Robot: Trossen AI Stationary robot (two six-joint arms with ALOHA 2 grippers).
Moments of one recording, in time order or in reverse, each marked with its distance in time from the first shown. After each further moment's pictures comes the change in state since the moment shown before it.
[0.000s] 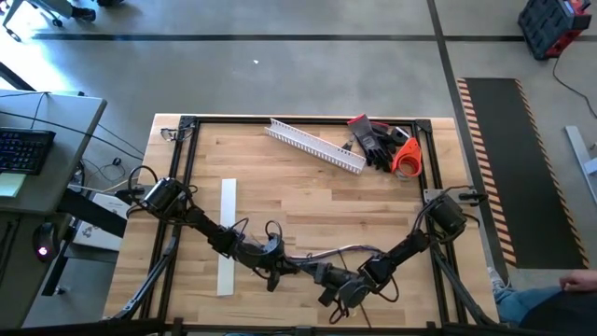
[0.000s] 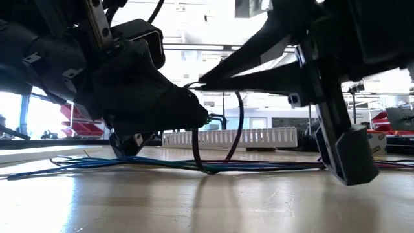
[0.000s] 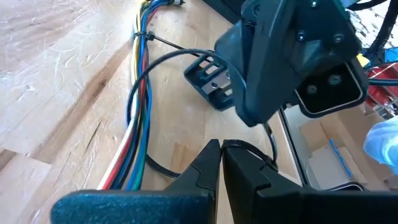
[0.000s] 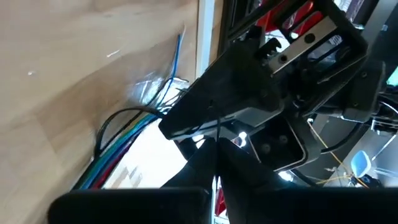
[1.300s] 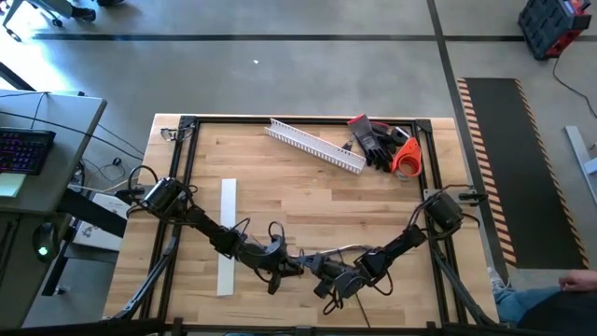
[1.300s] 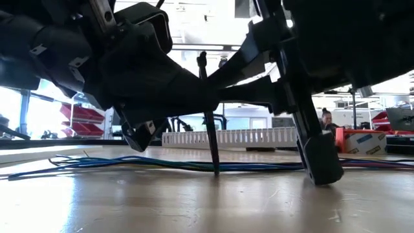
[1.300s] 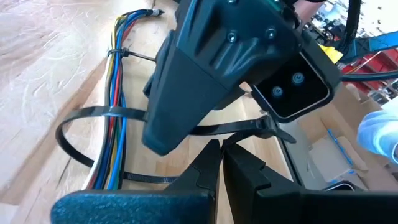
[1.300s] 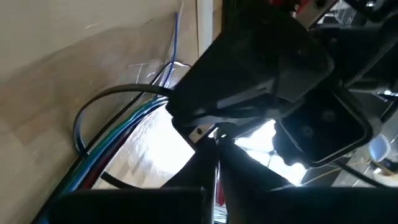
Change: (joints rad) left arm 0.003 0.000 0.037 0.000 0.032 0.096; right arm -0.059 0.002 -0.019 0.023 -0.035 0.063
